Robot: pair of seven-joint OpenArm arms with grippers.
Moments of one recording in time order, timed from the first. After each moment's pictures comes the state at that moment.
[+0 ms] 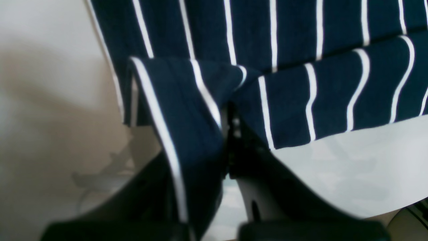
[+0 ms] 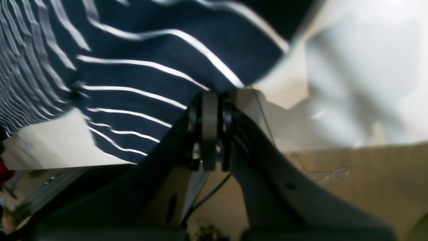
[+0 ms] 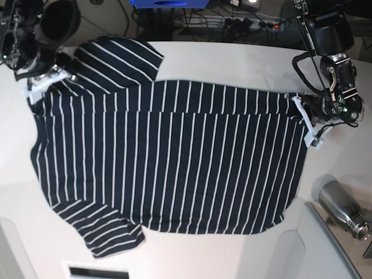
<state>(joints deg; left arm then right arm) -2.2 -17.1 -24.5 70.8 -2.8 -41.9 57.5 -18.6 7.0 24.5 88.2 37.9 6.0 -64.2</state>
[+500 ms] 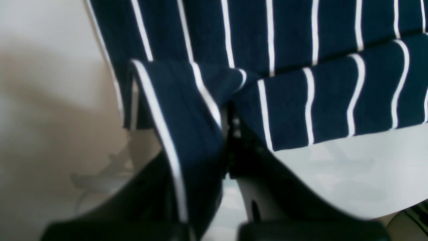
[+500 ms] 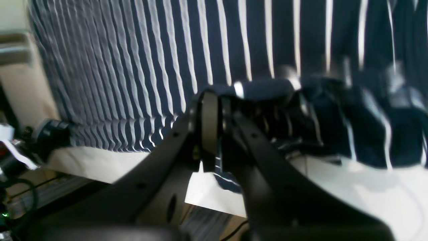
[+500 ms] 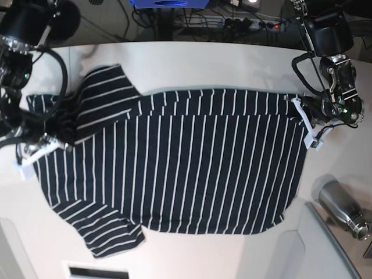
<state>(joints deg) -2.7 -16.7 -24.7 70.8 -3.2 -41.9 57.5 1.8 7.9 24.4 93.9 37.8 5.8 -76.8</state>
